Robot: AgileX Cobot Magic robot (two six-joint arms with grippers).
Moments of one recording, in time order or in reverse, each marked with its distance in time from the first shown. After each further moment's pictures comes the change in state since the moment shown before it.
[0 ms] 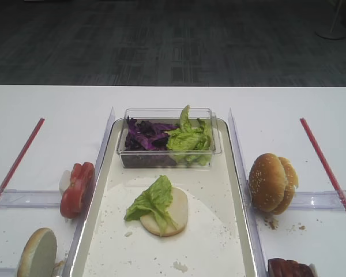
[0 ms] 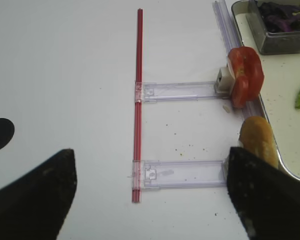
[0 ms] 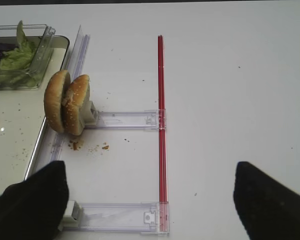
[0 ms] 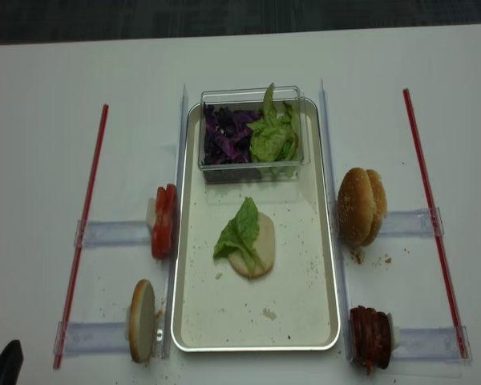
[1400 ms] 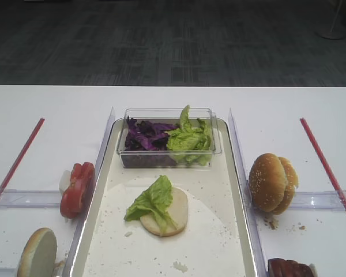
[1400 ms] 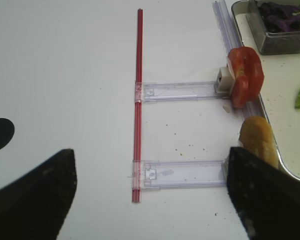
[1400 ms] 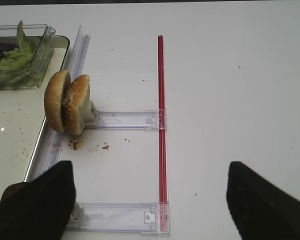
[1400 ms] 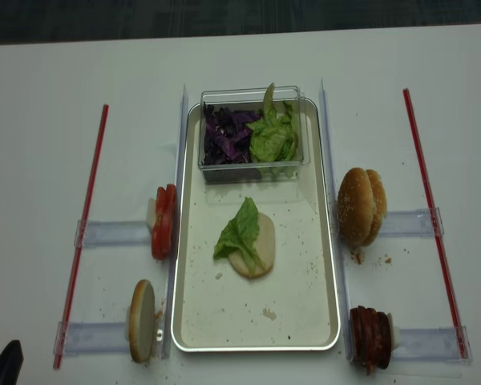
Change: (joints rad) left arm 0.000 0.000 0.000 0.000 0.000 0.000; right arm 0.000 0.000 0.000 0.000 0.000 0.000
